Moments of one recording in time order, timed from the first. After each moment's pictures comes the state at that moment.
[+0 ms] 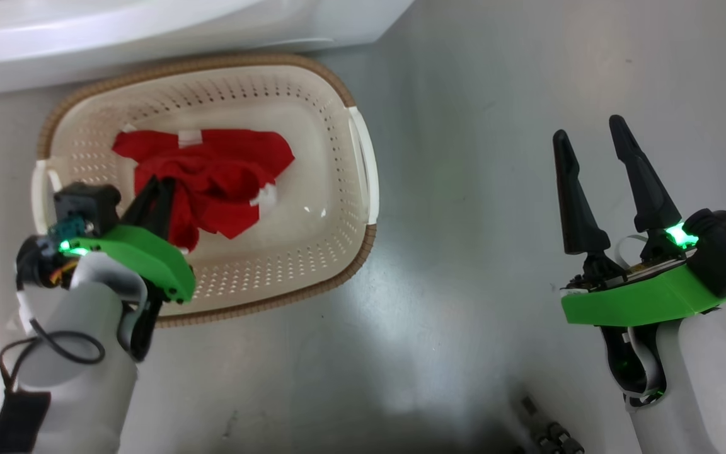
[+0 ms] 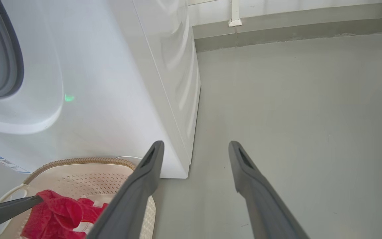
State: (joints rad) left arm -0.81 0.18 -0.31 0.93 -0.44 -0.12 -0.25; right arm -0.33 -0.05 0.06 0.06 0.33 0.12 -0.26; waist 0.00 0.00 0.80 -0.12
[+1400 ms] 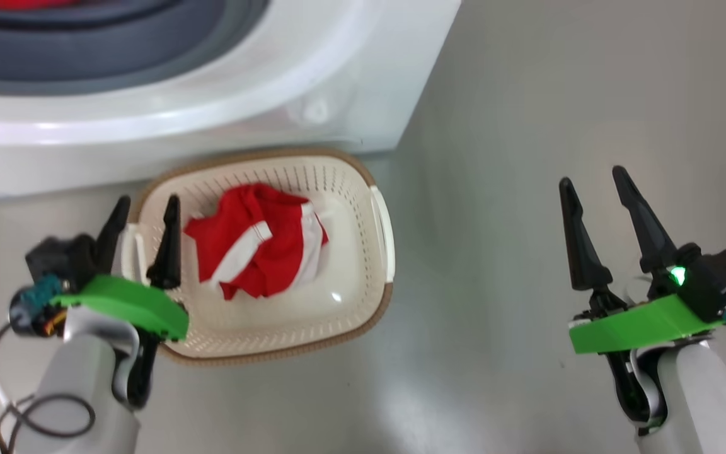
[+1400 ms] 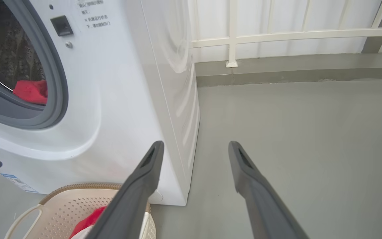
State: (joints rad) left arm -0.61 0.15 -0.11 0.70 -0.38 -0.13 -0.25; right arm -0.26 -0.05 0.02 0.14 0.27 0.12 -0.26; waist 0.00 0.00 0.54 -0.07
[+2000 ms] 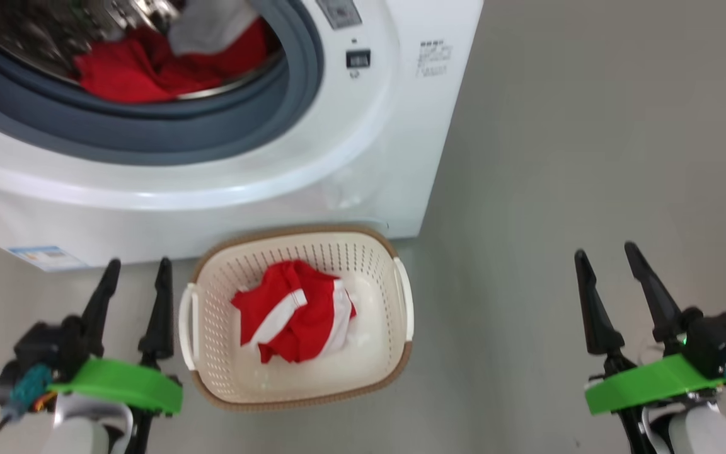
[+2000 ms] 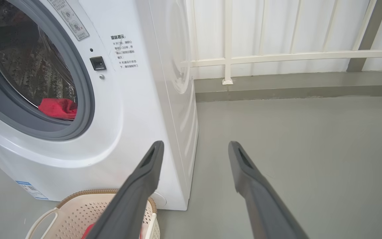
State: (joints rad) left arm -0.33 0.13 0.00 0.42 -0.30 -0.13 -0.25; right arm -0.11 -0.05 -0.03 0.16 0.25 0.12 -0.26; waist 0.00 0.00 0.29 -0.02
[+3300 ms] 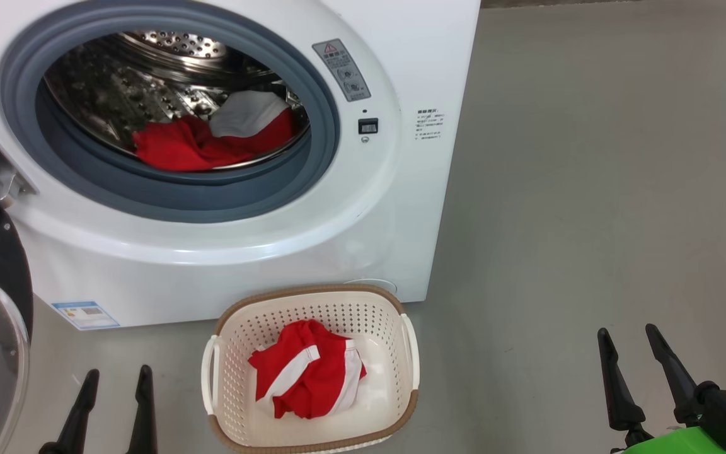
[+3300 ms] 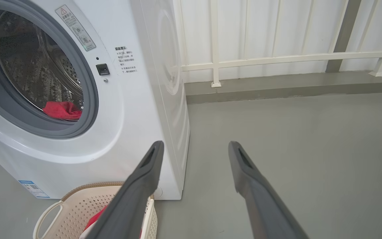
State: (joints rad) left arm 0.08 0.07 0.13 0.12 -0.25 -0.13 -0.25; right arm 0.10 -0.04 -0.09 0.15 0.26 0.12 -0.26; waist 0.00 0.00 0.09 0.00
